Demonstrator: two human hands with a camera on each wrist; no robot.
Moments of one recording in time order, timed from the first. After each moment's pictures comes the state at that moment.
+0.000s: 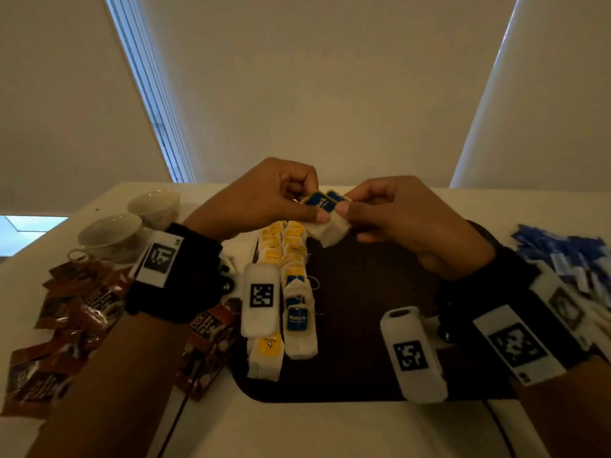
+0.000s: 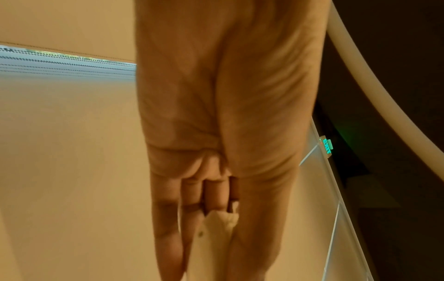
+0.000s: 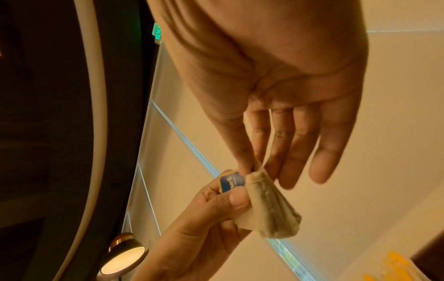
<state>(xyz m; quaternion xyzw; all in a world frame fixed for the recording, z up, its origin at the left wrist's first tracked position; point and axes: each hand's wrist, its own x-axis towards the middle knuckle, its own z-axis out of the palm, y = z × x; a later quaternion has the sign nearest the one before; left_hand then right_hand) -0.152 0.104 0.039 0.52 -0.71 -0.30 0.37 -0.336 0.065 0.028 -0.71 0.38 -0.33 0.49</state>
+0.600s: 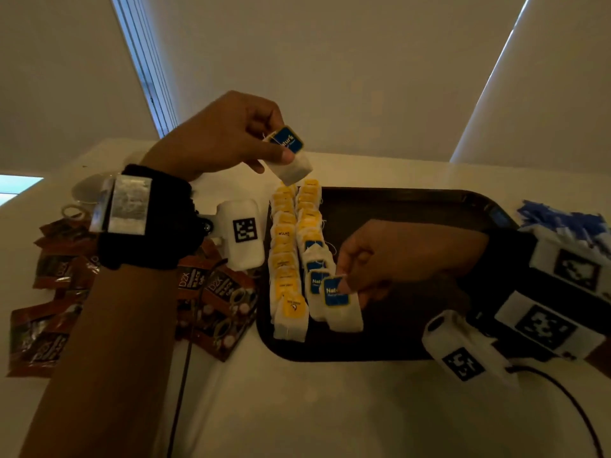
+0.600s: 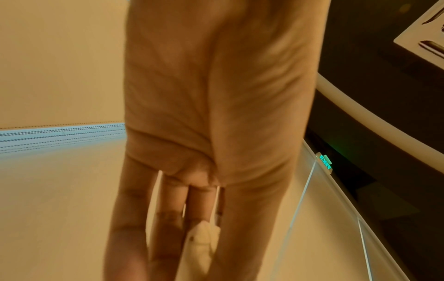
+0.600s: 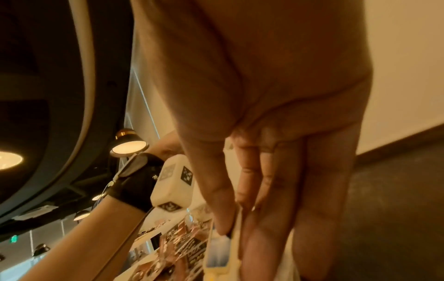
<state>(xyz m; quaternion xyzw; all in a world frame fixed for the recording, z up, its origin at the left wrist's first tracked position) -0.081 0.108 0.038 0.58 -0.68 -0.23 0.38 -0.311 0.096 0.003 -0.80 0.38 0.14 0.44</state>
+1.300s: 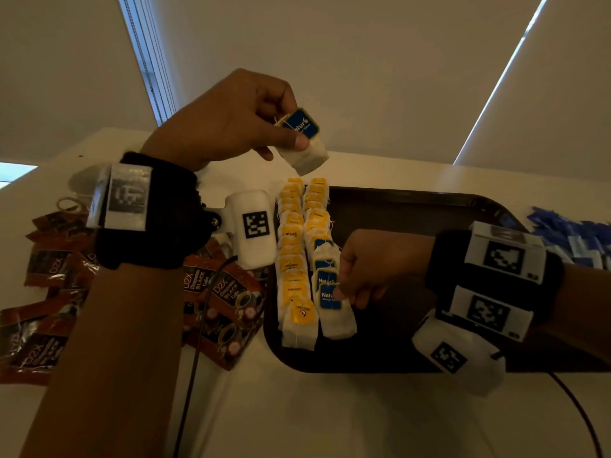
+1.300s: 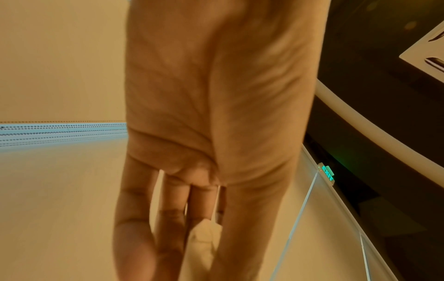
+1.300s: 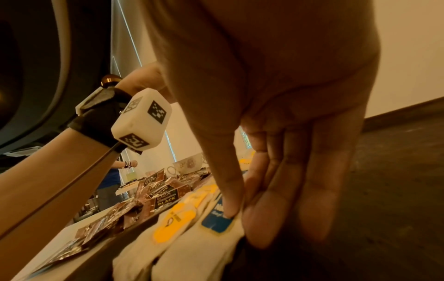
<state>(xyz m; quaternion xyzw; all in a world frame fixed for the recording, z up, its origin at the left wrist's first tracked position) -0.077 0.108 0.043 0.57 -0.68 -0.22 0.40 -0.277 0.080 -0.025 -0.79 0.44 0.20 0.38</state>
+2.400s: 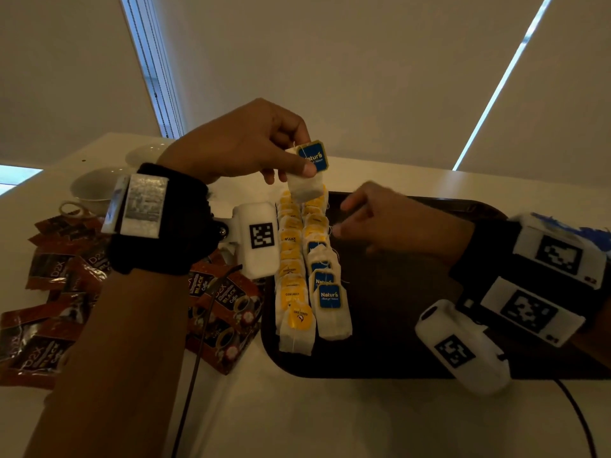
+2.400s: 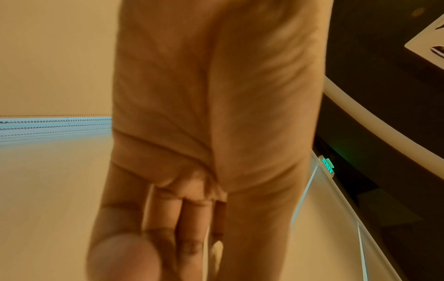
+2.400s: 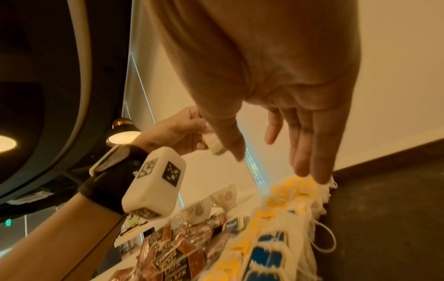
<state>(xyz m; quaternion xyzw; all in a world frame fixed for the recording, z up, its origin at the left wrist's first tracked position) -0.086 0.108 0.040 0.58 -0.70 -0.27 0.33 -0.284 0.080 0.005 -0.80 0.47 -0.08 0.36</state>
